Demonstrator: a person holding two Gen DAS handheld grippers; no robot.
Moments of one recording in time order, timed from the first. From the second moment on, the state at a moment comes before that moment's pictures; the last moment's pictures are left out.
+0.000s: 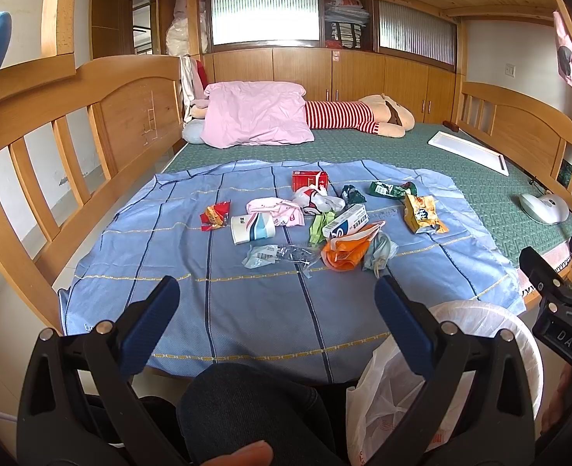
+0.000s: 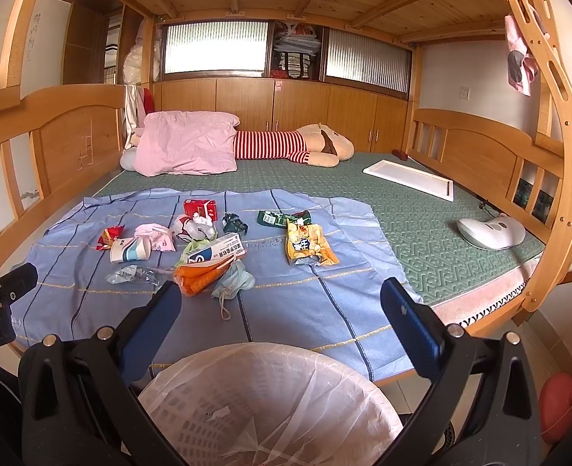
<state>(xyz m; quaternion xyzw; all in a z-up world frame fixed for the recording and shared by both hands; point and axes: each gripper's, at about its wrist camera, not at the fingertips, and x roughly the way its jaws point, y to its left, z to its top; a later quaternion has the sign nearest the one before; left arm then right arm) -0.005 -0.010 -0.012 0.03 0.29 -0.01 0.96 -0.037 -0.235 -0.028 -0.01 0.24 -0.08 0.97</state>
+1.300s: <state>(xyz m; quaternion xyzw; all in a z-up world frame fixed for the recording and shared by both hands) 0.230 0.228 -0.164 -0.32 0.49 0.01 0.81 0.214 -0.074 -0.089 -0.01 0.40 0.12 0.91</state>
